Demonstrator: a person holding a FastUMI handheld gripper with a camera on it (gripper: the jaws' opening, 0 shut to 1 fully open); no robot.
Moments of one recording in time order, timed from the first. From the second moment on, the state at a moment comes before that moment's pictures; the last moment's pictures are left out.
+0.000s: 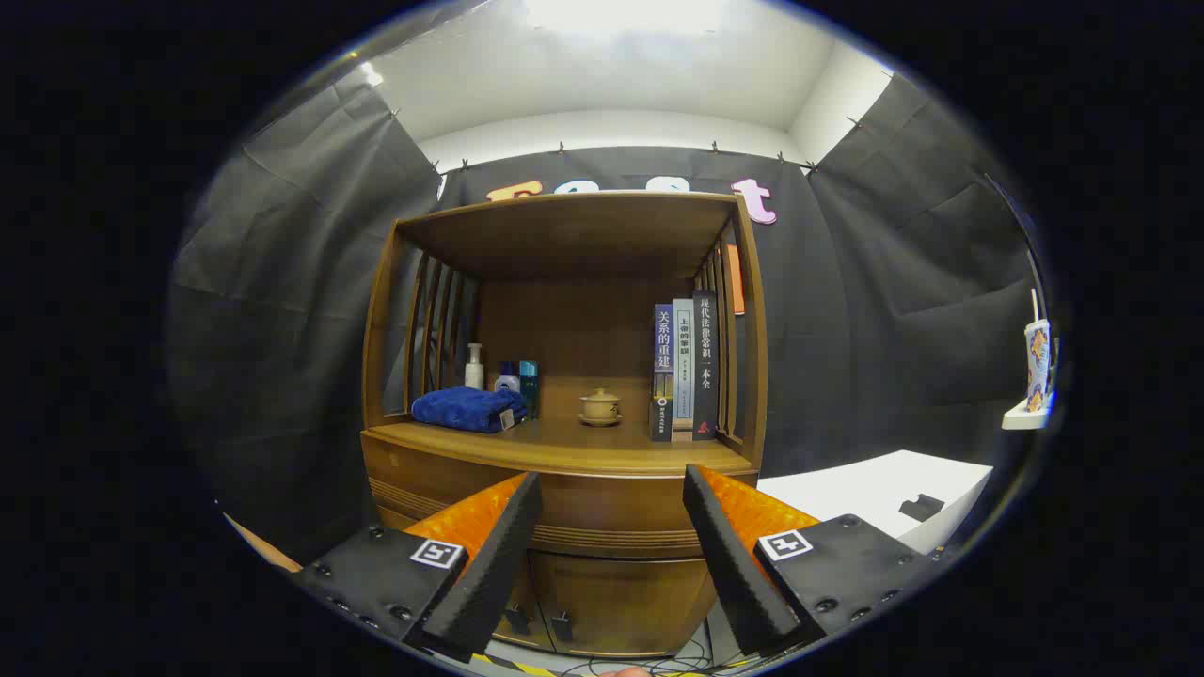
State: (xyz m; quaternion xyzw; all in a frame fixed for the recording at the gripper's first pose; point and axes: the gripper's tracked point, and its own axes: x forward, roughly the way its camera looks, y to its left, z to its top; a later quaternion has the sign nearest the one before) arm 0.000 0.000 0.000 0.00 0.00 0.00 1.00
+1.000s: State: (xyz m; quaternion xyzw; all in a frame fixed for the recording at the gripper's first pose) arm 0.000 0.003 -0.003 0.00 0.01 0.00 1.00
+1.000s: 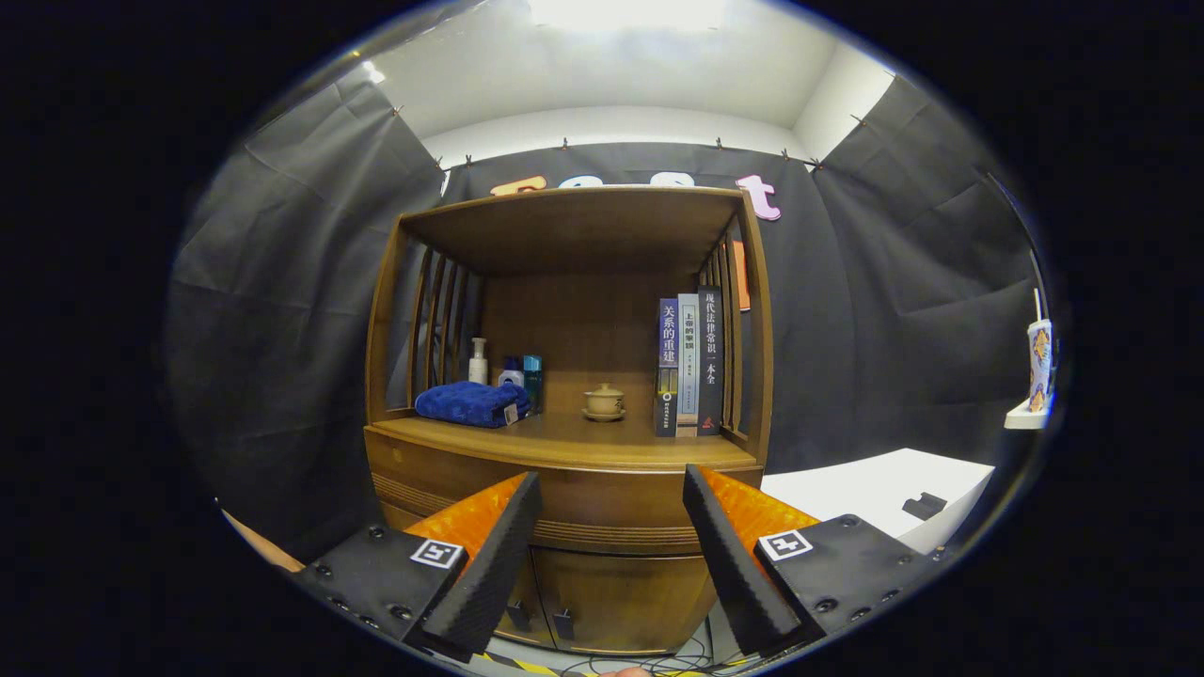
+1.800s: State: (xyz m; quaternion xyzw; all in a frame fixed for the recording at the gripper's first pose) arm 0.066 0.066 -0.017 0.05 0.00 -0.01 1.00
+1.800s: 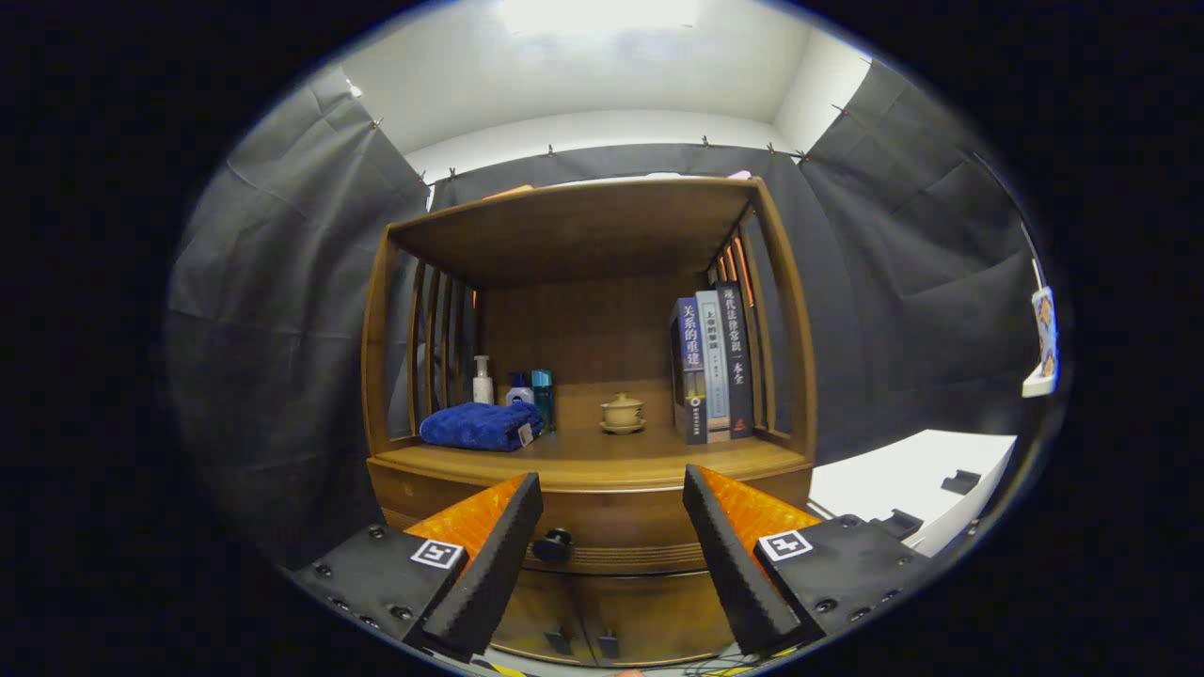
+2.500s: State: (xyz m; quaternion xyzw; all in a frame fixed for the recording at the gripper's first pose) arm 0.157 0.116 -0.151 0.03 0.13 -0.03 0.99
